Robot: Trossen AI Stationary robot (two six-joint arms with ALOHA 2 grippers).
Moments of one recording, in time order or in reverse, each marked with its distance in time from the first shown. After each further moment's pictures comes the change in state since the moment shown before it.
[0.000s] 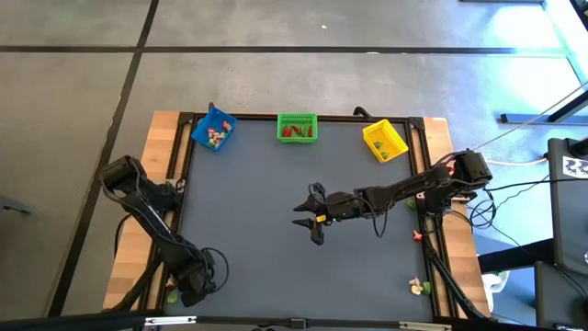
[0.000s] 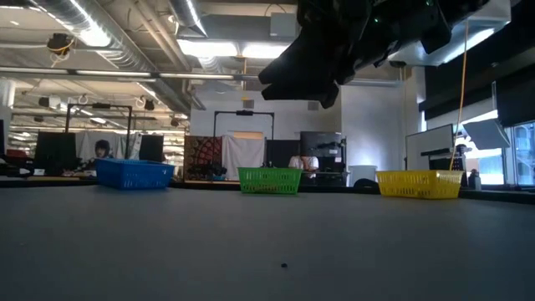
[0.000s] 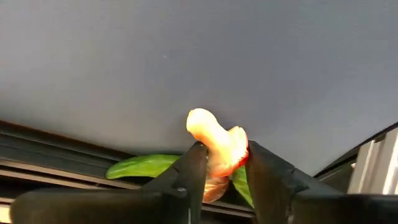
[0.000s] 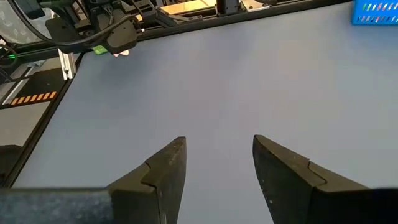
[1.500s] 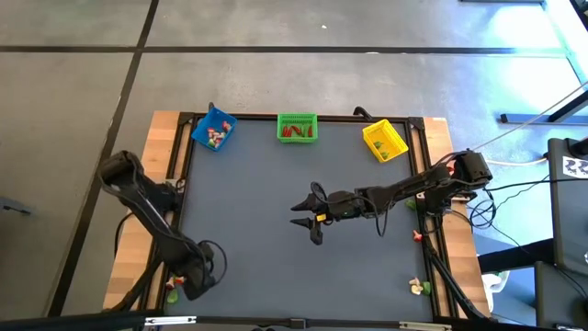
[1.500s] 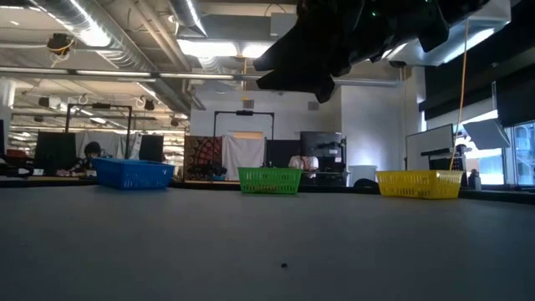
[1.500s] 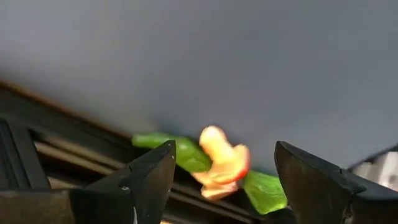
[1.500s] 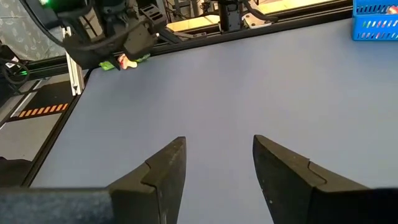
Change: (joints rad) left arm 0.017 -0.059 0.000 -0.089 -0.059 -0.096; right arm 0.000 -0.001 0.000 0.058 0.000 0.001
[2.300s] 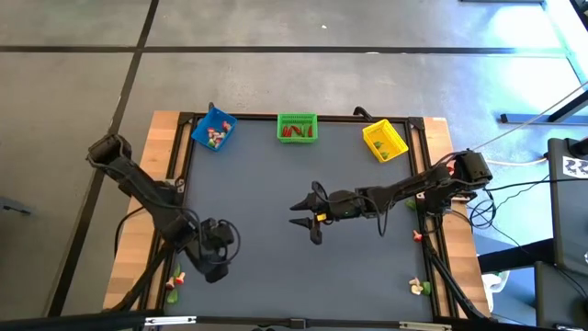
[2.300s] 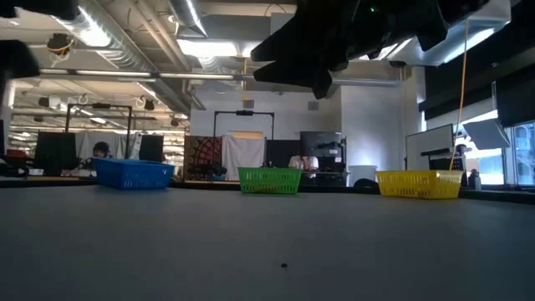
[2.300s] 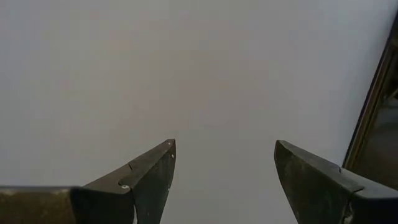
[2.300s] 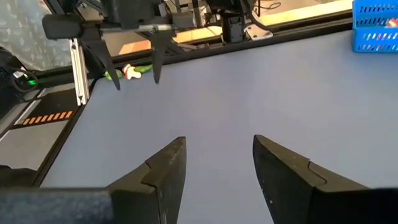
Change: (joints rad) left arm 0.162 -0.244 0.000 0.123 -0.598 0.415; right arm 0.000 0.000 0.000 0.037 0.001 -0.006
